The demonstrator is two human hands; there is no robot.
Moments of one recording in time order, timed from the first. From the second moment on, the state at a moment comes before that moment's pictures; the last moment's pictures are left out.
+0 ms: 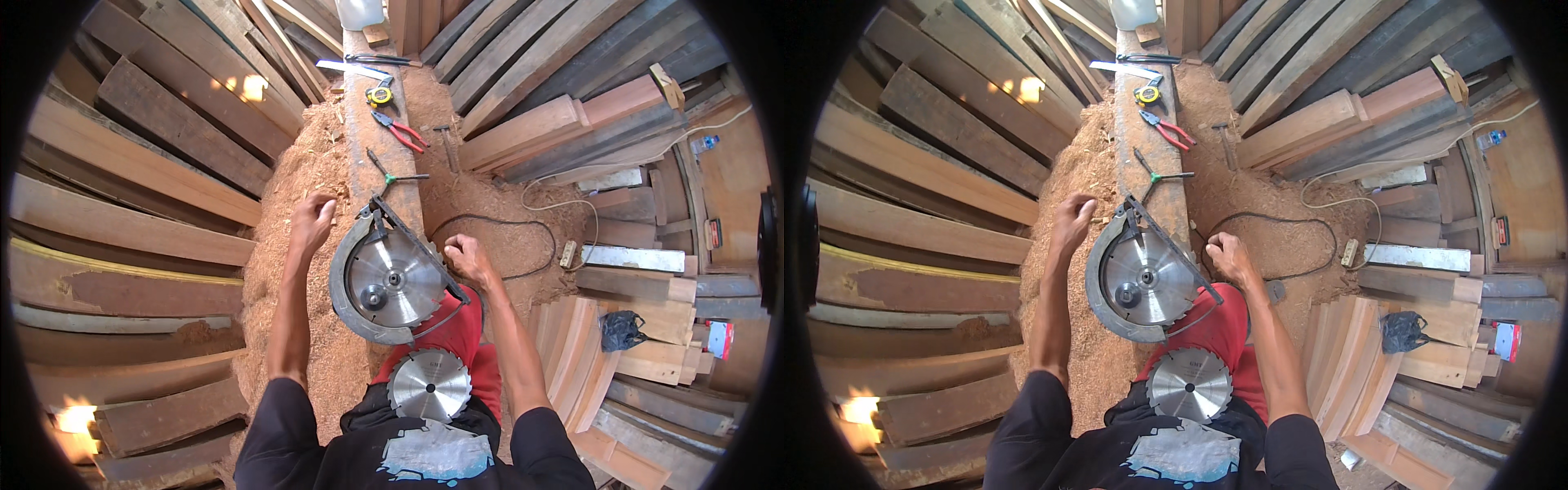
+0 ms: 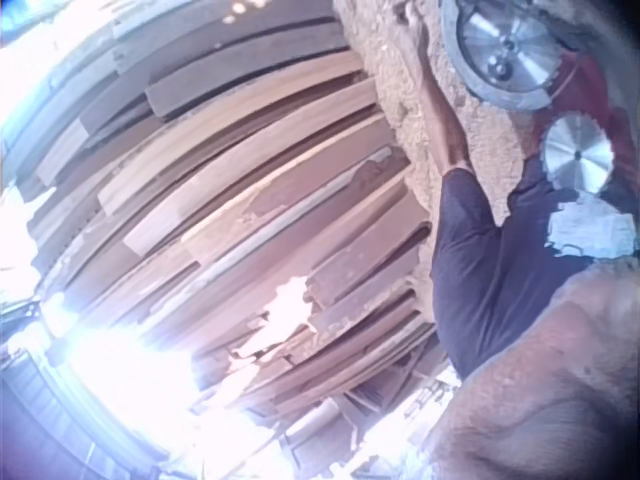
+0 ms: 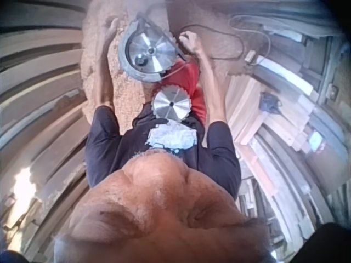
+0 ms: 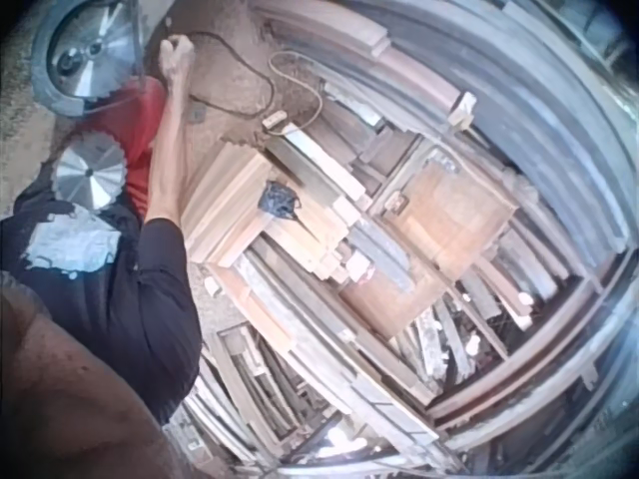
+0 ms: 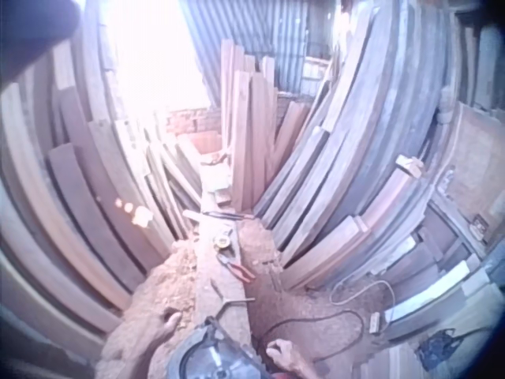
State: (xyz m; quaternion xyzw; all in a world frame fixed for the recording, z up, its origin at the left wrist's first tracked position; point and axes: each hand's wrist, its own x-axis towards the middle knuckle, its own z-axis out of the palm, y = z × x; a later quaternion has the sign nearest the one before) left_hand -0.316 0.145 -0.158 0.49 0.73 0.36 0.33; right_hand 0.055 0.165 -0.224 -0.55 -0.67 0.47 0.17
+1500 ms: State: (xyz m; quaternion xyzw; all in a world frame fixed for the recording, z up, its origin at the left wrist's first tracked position) left_hand -0.289 0.243 -0.298 0.77 0.61 0.13 0.09; right_hand 0.150 0.049 -0.209 -0.68 -0.45 0.54 0.22
